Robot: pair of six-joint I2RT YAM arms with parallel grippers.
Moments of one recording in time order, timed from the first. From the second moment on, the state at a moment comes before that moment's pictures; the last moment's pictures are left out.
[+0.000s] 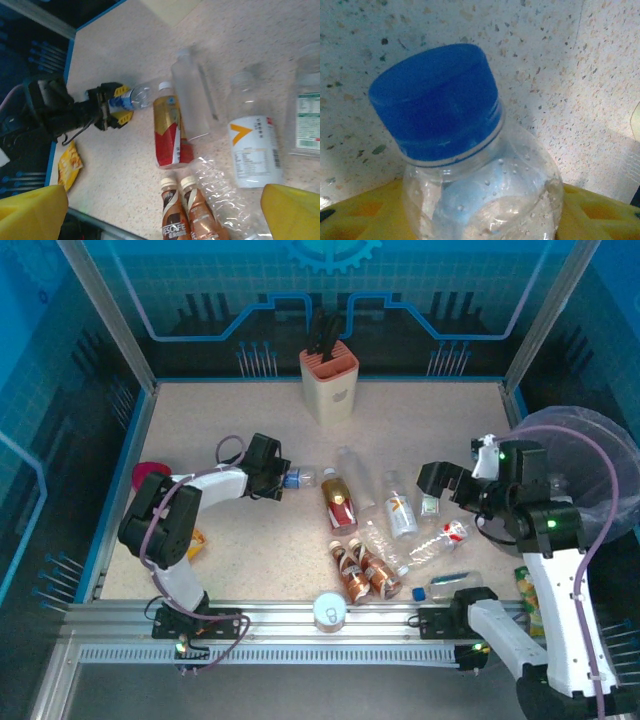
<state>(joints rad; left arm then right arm) -0.35 1.75 0.95 -0.16 0.06 -1.66 0.13 0.83 1.15 -1.05 -0.45 0.49</state>
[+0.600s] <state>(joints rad) -0.34 1.49 1.01 -0.15 0.32 -1.27 0.43 1.14 1.11 -0.75 -0.56 0.43</state>
